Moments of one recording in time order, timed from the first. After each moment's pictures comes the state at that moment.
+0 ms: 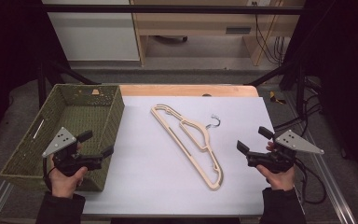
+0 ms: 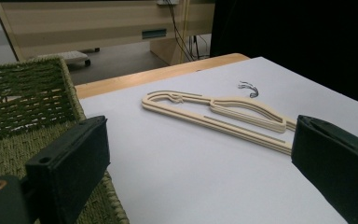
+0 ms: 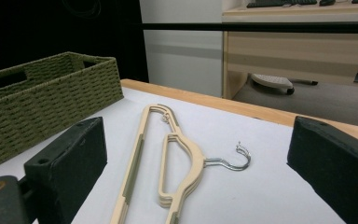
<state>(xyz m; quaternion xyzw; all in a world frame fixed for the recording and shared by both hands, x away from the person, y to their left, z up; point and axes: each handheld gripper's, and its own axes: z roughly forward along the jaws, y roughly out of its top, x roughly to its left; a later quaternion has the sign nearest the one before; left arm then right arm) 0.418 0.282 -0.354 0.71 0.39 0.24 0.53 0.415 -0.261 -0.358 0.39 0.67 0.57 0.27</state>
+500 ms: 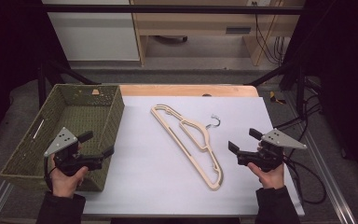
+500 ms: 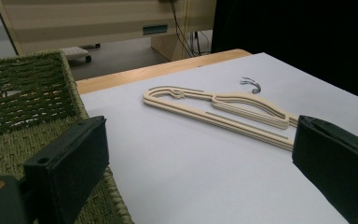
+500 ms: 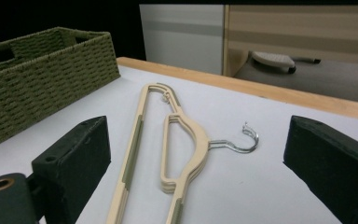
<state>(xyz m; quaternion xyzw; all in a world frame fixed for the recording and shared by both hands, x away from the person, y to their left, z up) 0.420 0.282 -0.357 0.72 0.39 0.24 0.53 0.429 -0.242 -0.371 0.41 0.69 0.54 0.26</state>
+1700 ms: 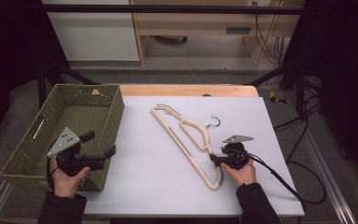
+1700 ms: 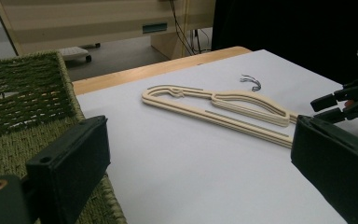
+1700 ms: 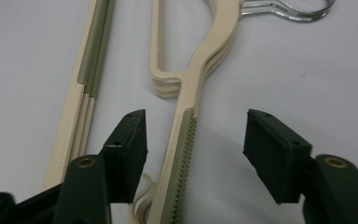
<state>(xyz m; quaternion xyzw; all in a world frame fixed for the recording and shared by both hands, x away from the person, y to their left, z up) 0.419 0.278 -0.358 0.72 0.38 0.24 0.52 0.481 -0.191 -0.461 0.47 0.79 0.36 0.15</state>
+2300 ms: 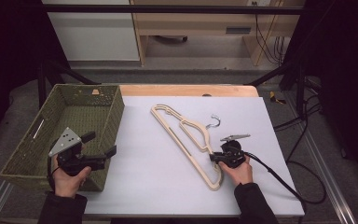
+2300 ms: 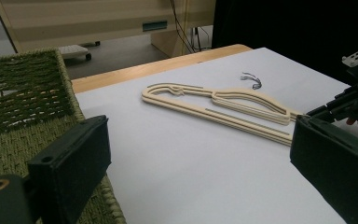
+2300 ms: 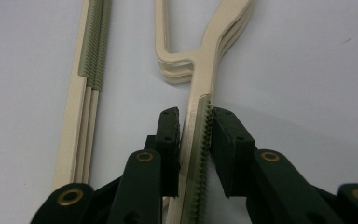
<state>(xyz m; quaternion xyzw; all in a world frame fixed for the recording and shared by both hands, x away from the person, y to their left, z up) 0.420 0.277 -0.359 0.72 0.39 0.24 0.52 0.493 -0.186 -0.472 0.51 0.78 0.35 0.08</state>
